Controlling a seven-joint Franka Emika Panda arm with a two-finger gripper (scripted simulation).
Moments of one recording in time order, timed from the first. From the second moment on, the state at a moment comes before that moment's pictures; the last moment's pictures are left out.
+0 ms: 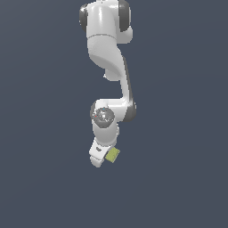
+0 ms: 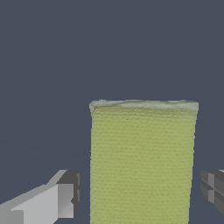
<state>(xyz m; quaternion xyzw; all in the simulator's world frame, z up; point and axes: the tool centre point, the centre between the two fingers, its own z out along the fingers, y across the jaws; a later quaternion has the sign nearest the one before) 0.080 -0.032 0.028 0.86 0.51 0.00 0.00</state>
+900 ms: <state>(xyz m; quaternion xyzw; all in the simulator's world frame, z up) 0.081 -0.033 0.010 0.86 0.51 0.00 0.00</state>
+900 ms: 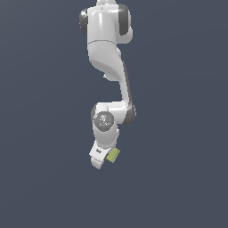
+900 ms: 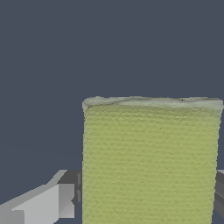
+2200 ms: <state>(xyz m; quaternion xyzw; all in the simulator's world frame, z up) 0.017 0.088 0.086 0.86 0.51 0.00 0.00</state>
